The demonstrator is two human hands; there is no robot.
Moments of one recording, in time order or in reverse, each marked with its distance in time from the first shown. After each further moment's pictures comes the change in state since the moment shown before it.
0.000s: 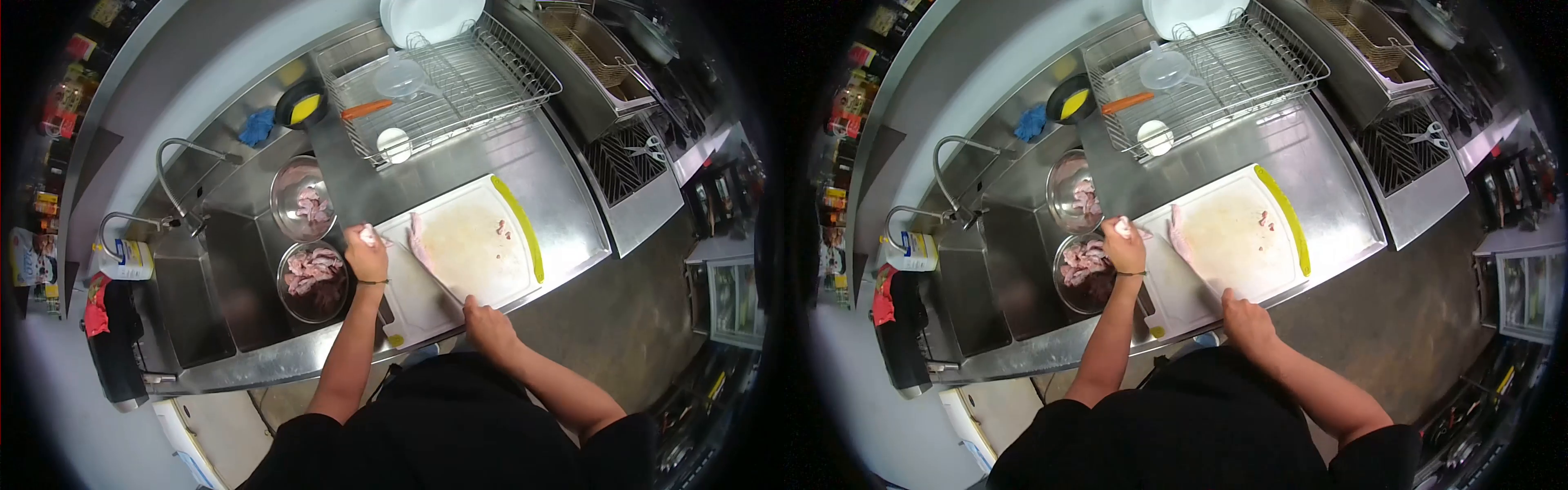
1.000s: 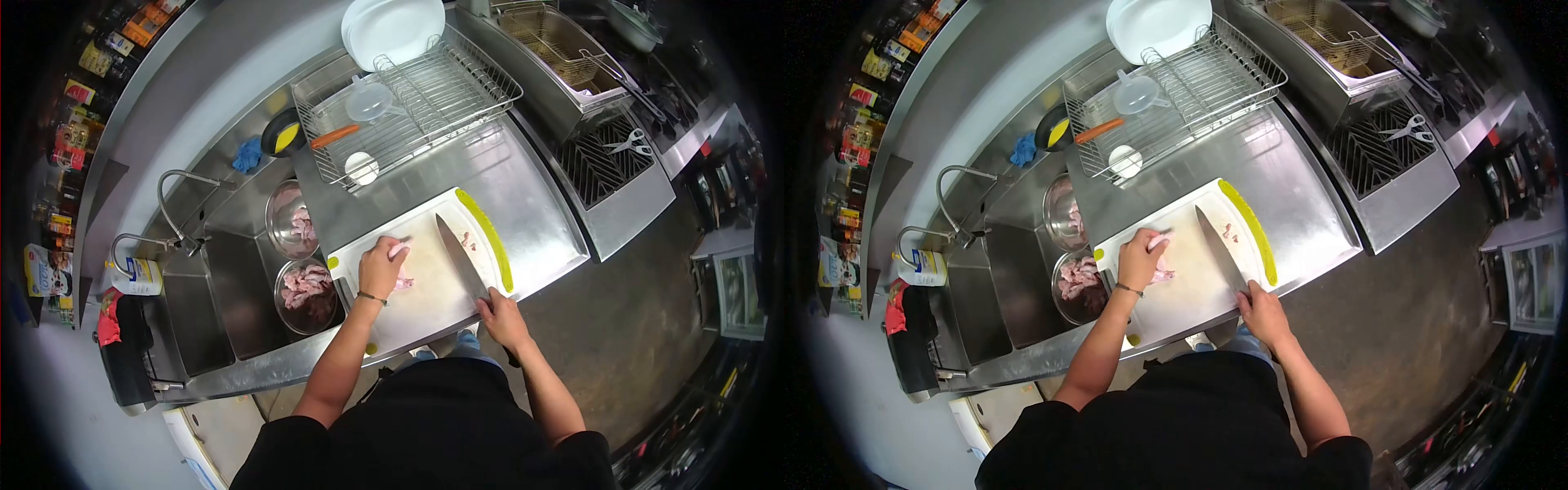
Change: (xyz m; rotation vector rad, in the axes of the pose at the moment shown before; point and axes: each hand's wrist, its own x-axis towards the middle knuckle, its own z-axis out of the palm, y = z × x) left_hand -0.016 0.061 0.023 0.057 -0.692 0.143; right_hand -0.008 0.095 -0.019 0.572 0.302 0.079
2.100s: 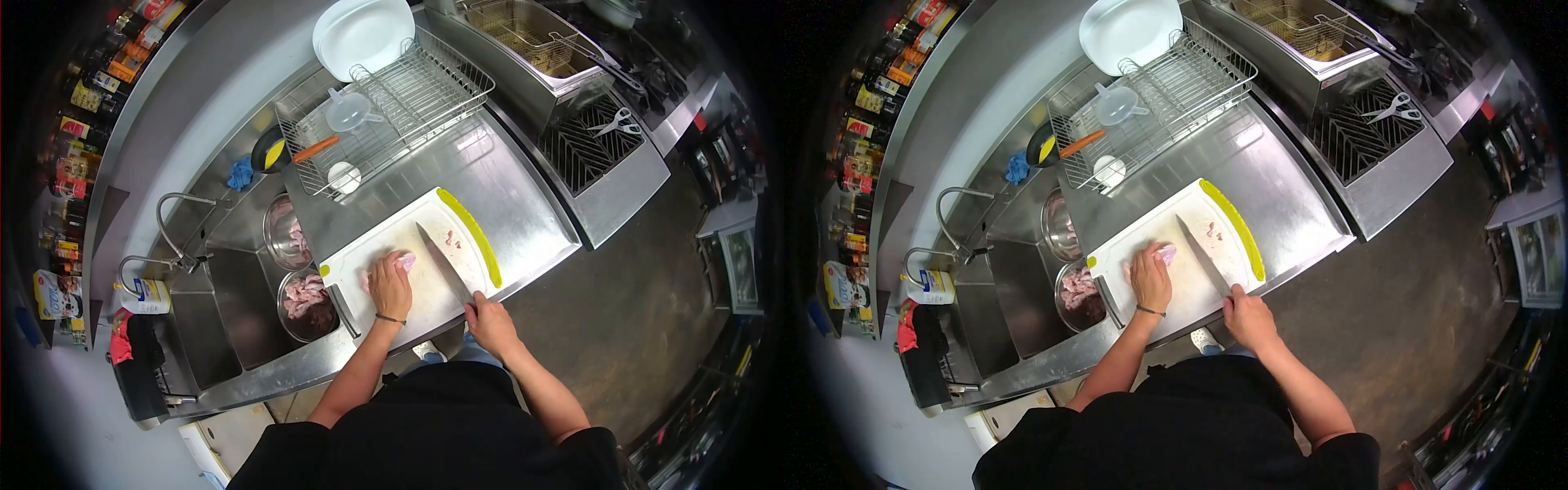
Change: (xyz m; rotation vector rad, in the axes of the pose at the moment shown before) left_hand -0.037 0.021 0.046 0.225 0.251 0.161; right_hand -0.014 -0.002 0.005 -0.109 0.048 -0.038
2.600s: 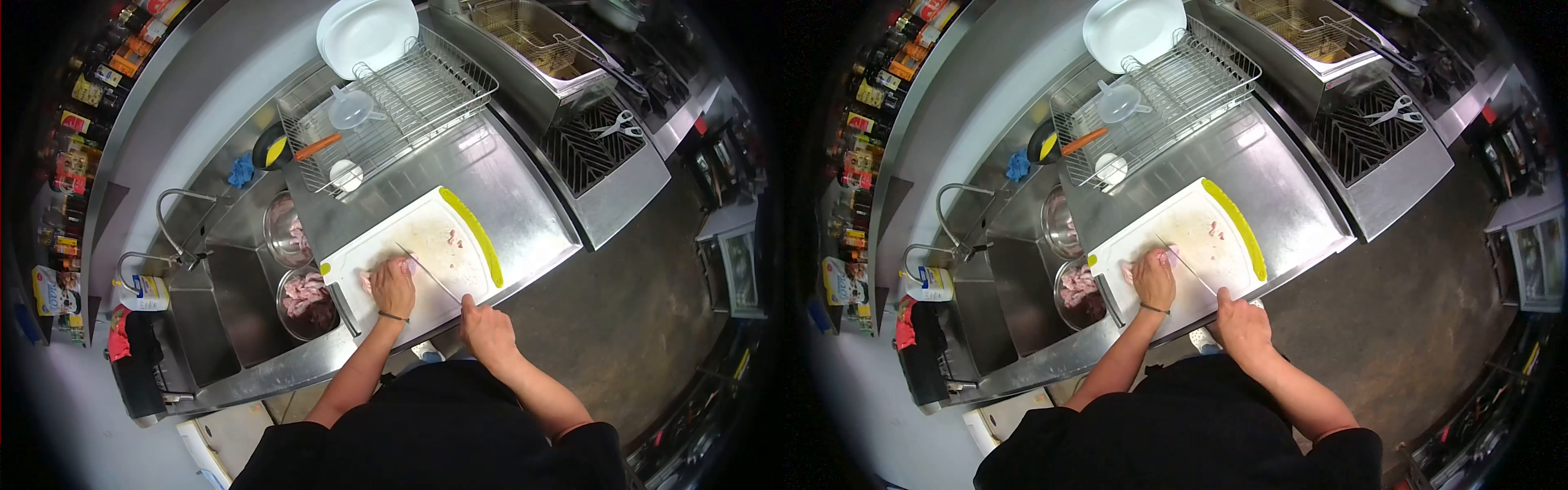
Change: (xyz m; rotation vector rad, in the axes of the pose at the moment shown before) left_hand -0.006 0.000 0.004 0.045 0.015 0.038; right_hand -0.010 -0.044 -0.016 -0.440 -0.123 -0.045
